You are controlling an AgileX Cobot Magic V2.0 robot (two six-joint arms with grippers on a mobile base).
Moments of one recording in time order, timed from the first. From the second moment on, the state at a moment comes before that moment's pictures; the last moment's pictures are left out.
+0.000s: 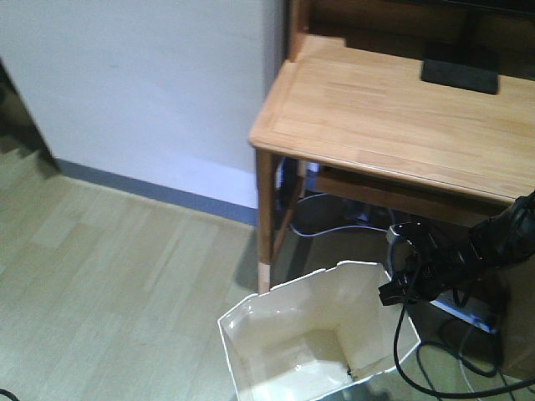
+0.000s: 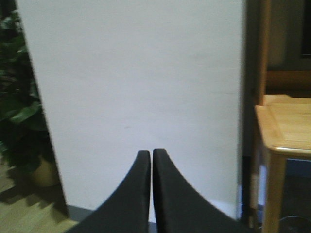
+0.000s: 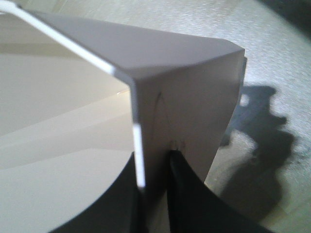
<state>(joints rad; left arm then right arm) 0.01 -0.02 0.03 0.03 0.08 0.00 -0.13 2.38 -0.94 1.22 0.52 -1.66</state>
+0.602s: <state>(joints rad) 0.01 -0.02 0.03 0.03 0.08 0.00 -0.13 2.38 -0.94 1.22 0.52 -1.66</state>
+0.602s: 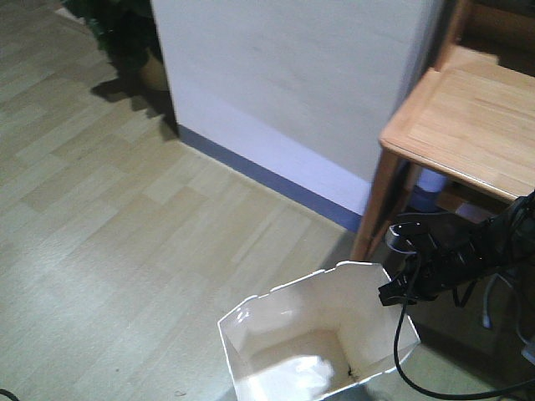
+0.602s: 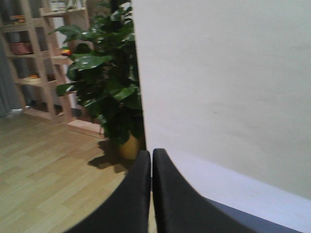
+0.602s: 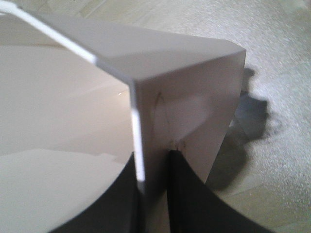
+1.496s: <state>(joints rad) 0.01 -0.02 0.03 0.03 0.08 0.00 -0.13 2.38 -0.94 1.22 0.51 -1.66</state>
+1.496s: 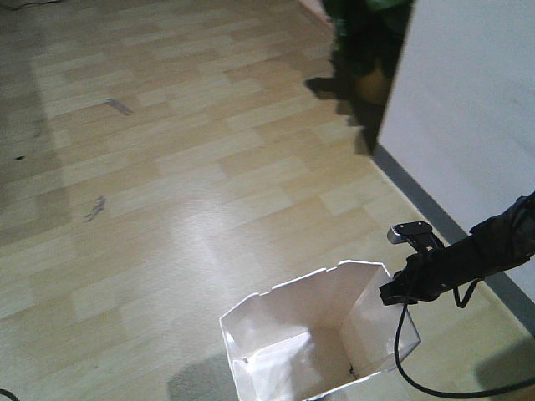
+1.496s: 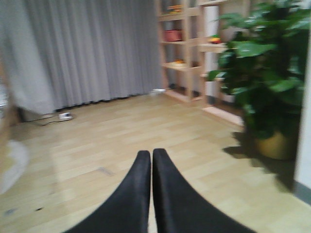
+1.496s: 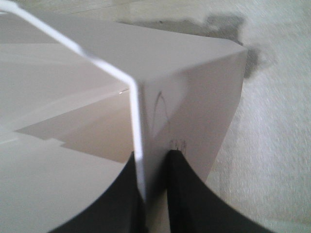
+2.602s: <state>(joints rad) 0.01 -0.02 0.03 0.03 0.08 0.00 -0.13 2.38 -0.94 1.22 0.53 -1.66</state>
